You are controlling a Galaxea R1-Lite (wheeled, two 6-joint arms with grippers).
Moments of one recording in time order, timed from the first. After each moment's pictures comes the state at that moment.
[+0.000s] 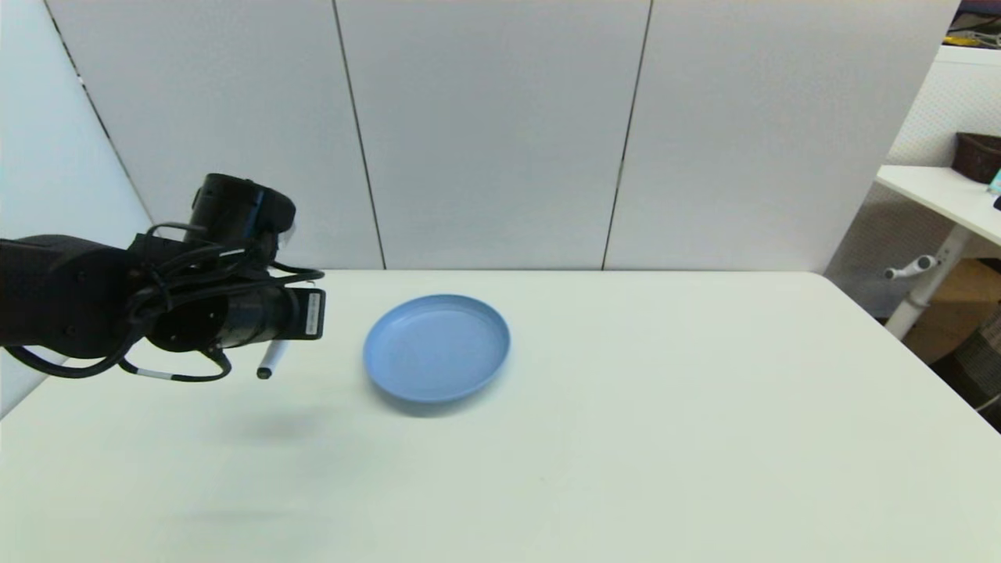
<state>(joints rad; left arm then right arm) -0.34 1.71 -1.08 0.05 0.37 -0.16 0.00 0.00 0.00 0.00 0.02 -0.02</state>
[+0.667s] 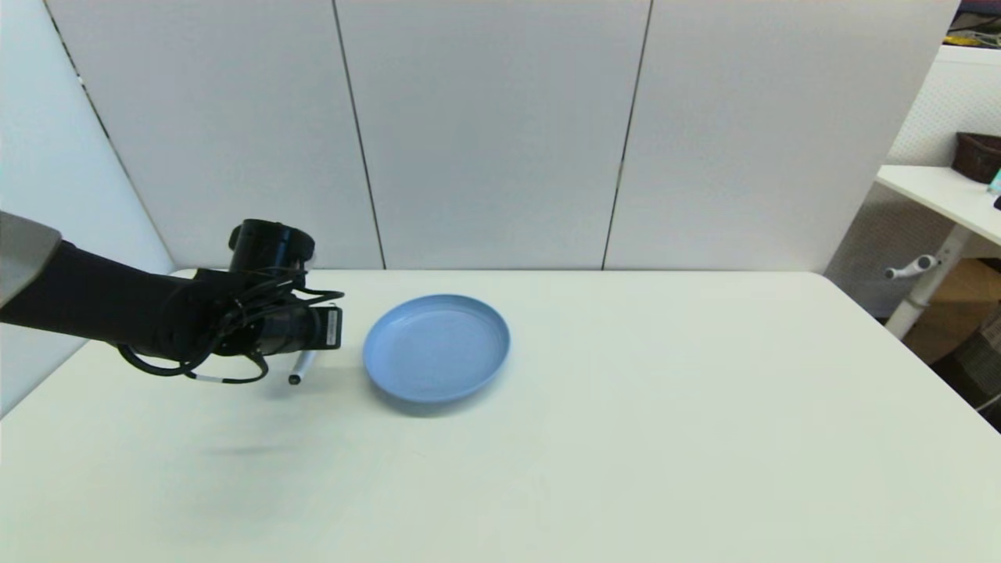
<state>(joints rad) -0.24 1.93 -1.09 -0.12 0.22 -0.14 0.00 0.00 0.00 0.00 0.02 -0.02</state>
